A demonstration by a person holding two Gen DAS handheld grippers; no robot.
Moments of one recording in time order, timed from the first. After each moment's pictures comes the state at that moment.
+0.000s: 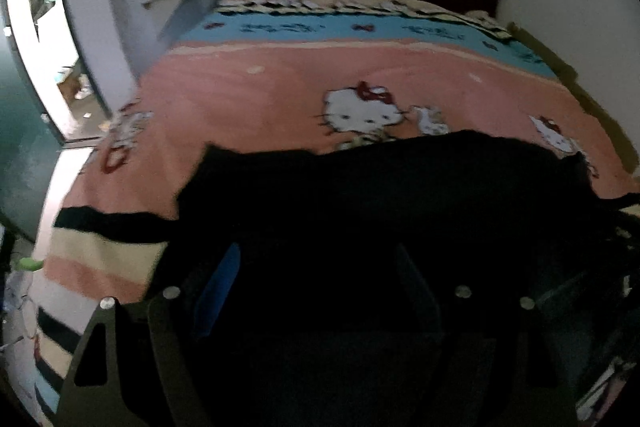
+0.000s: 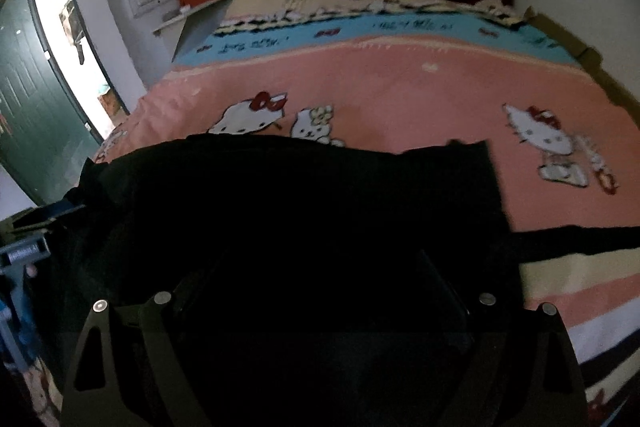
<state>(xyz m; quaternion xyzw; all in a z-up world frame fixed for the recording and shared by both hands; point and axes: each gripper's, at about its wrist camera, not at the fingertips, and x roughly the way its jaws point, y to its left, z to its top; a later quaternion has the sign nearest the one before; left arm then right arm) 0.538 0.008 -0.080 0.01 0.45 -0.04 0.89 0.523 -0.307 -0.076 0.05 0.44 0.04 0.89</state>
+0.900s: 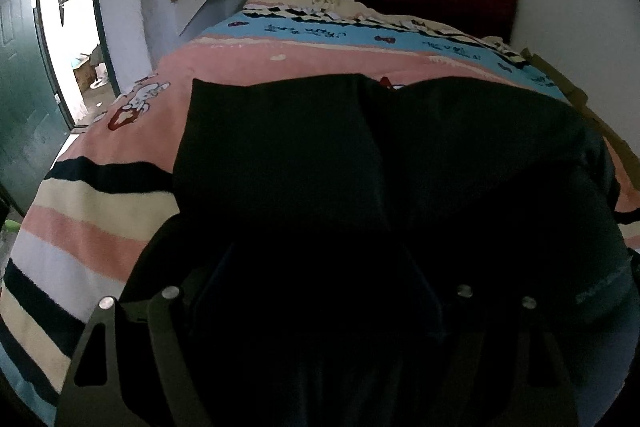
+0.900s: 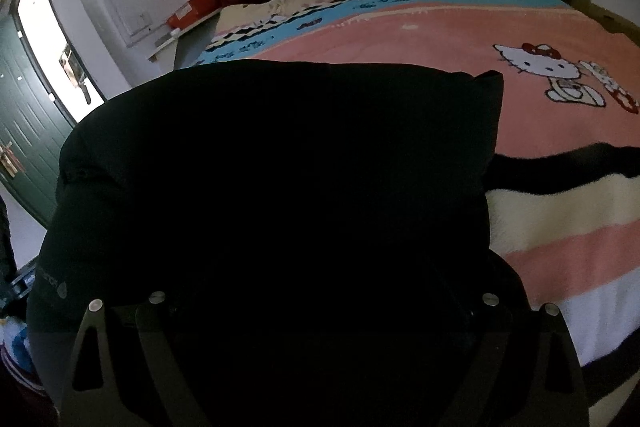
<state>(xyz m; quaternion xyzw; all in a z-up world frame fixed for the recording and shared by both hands) 0.511 0.022 -0.141 -0.03 0.40 -0.02 0.91 0.506 -0.350 -0.157 0.14 0.43 0.06 0.89</state>
